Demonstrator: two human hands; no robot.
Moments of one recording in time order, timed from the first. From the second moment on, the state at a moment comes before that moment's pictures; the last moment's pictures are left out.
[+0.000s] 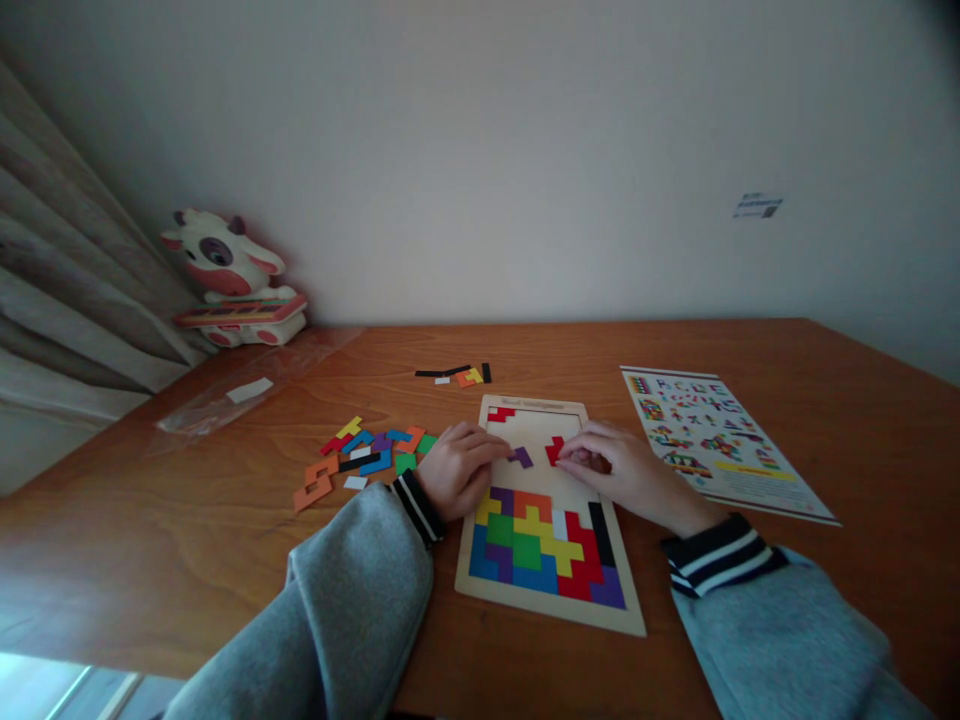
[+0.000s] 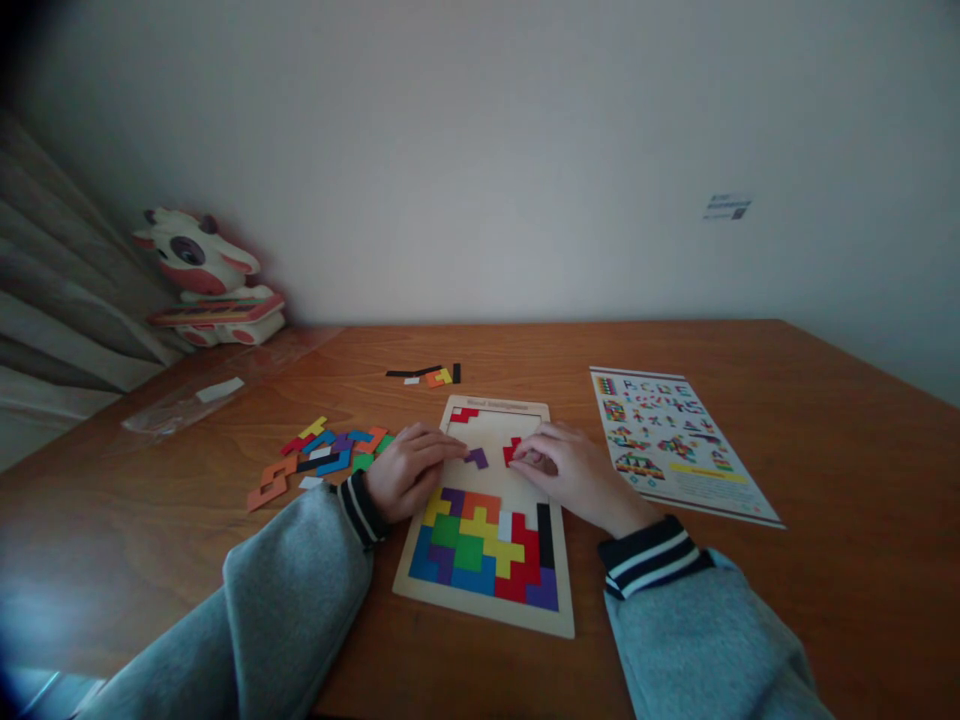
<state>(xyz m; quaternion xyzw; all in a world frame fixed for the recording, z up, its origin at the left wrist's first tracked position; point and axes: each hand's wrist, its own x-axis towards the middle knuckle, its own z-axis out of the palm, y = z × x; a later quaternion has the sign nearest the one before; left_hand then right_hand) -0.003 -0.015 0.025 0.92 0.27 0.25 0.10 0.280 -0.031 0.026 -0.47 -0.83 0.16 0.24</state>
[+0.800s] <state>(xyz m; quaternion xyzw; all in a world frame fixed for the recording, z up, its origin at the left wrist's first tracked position) -0.003 -0.018 0.027 0.94 0.27 0.21 0.09 0.263 -0.035 0.025 -0.48 -0.84 0.13 0.21</state>
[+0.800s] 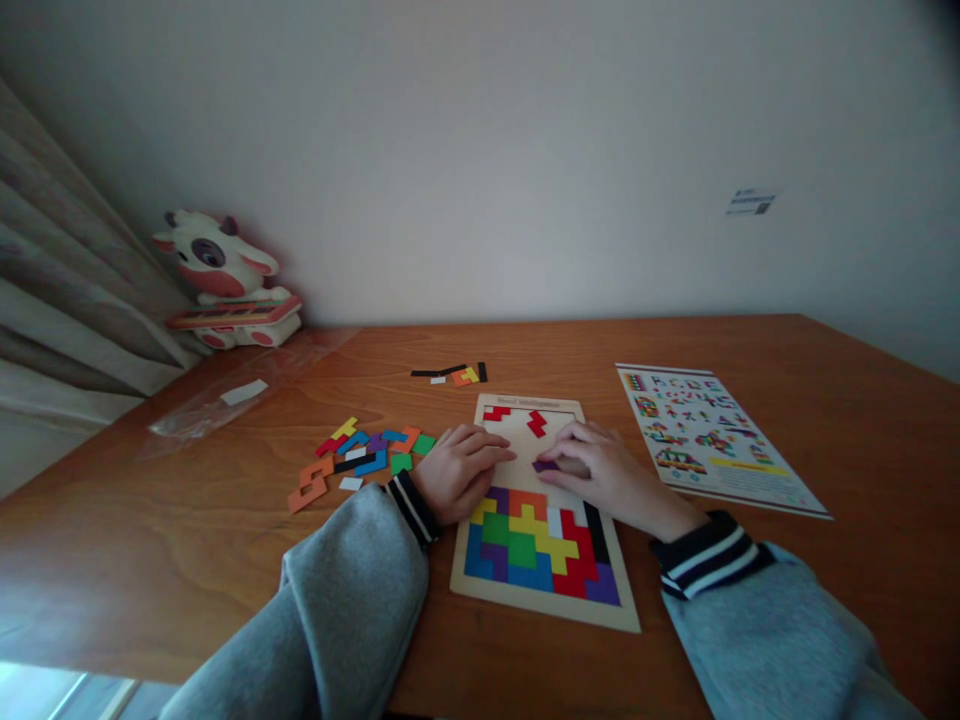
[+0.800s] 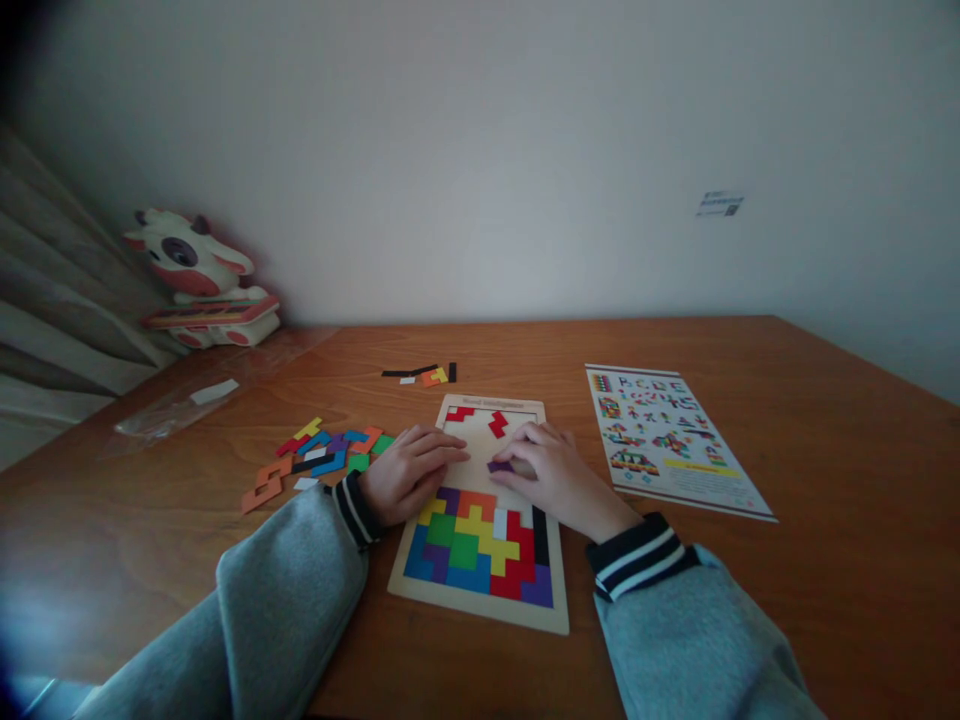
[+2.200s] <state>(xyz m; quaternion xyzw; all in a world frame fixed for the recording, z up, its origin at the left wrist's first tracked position) -0.004 -0.013 0.021 0.91 0.32 0.26 0.07 0.255 -0.031 0.017 -0.46 -0.84 0.09 0.28</state>
